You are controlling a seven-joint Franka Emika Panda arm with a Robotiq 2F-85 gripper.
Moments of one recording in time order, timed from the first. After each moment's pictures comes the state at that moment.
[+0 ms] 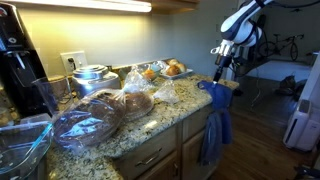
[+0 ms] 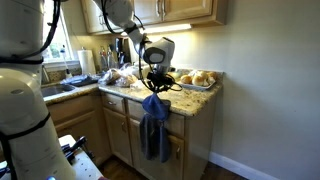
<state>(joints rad) -0.14 0.27 0.14 -2.11 0.50 2.38 -0.94</state>
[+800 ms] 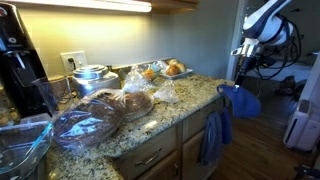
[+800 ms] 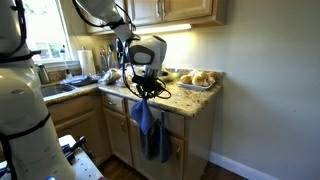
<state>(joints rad) -0.13 0.00 0.08 -2.45 0.56 2.37 -0.96</state>
